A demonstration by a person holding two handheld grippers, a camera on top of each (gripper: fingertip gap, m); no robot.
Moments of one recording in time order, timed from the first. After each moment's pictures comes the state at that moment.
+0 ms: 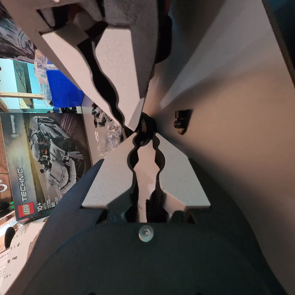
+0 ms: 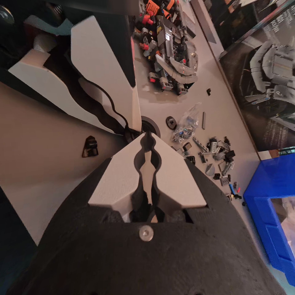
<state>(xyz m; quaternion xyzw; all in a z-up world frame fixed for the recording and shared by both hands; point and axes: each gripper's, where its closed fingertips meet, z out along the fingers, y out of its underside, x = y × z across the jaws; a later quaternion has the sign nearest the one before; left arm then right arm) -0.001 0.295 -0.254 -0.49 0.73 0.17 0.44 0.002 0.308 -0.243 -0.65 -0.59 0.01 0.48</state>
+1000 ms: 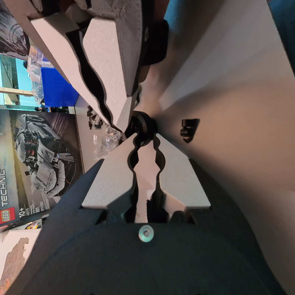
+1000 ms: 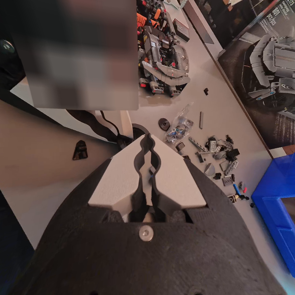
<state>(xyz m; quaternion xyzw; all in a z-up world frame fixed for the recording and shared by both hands) 0.007 0.298 -0.254 -0.51 0.73 0.13 0.44 0.007 0.317 -0.229 -0.66 -0.56 0.05 0.49</state>
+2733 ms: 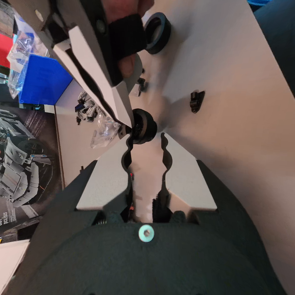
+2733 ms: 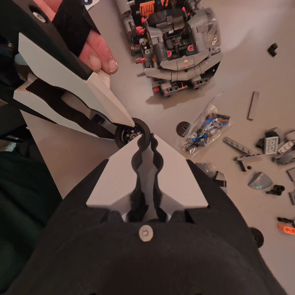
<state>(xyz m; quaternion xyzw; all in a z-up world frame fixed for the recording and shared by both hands) -0.025 0.297 -0.231 -0.53 0.74 0.03 0.42 -0.017 0.323 -0.227 -0.77 -0.52 0.22 0.30</state>
